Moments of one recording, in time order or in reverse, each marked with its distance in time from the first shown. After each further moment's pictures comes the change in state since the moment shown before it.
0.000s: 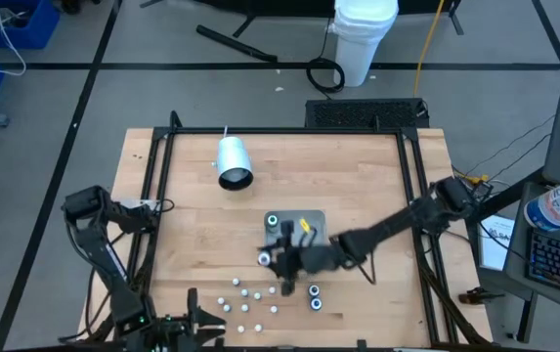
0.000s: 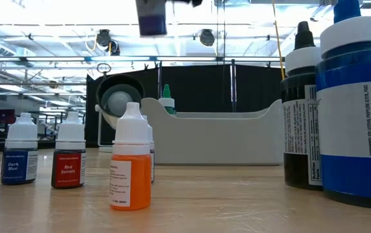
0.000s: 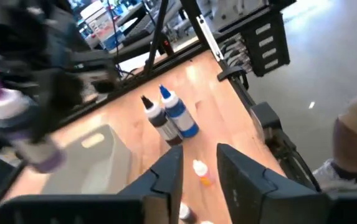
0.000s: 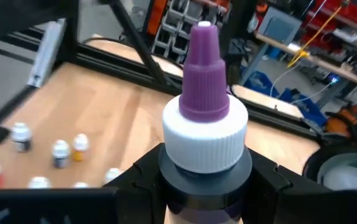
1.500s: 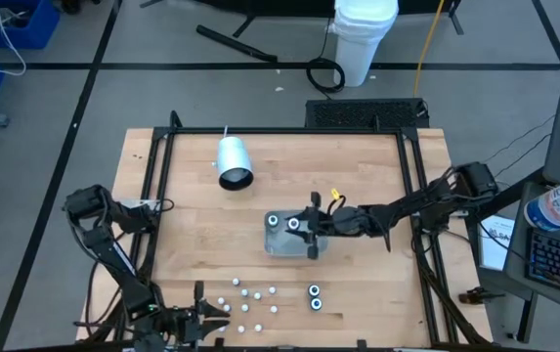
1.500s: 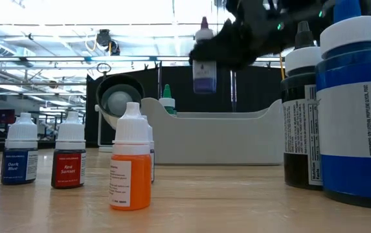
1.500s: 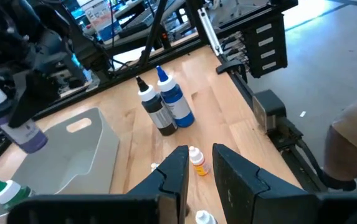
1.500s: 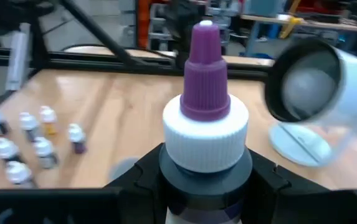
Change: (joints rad) left arm 0.045 -0.001 -0.163 0.246 0.056 0.018; right arm -0.195 -0.224 -0.577 0.442 -0.167 0.191
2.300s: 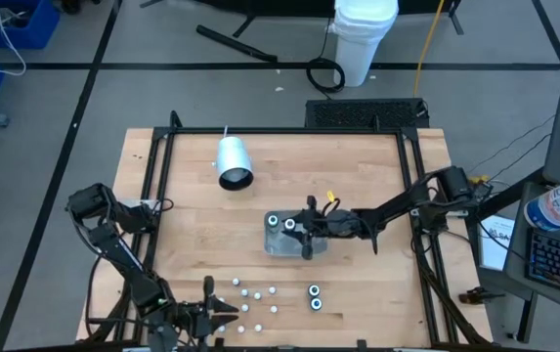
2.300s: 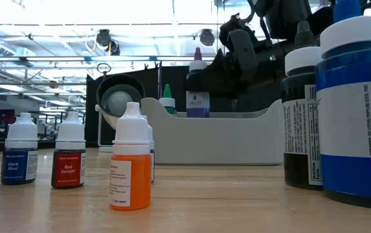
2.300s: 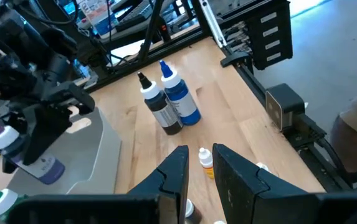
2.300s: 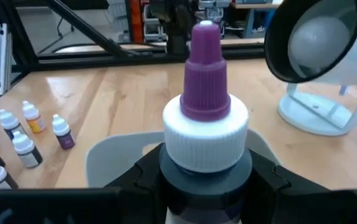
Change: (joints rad) left arm 0.073 0.000 0.000 0.006 0.077 0.052; right arm -0.023 0.199 -0.035 0.233 -0.024 0.104
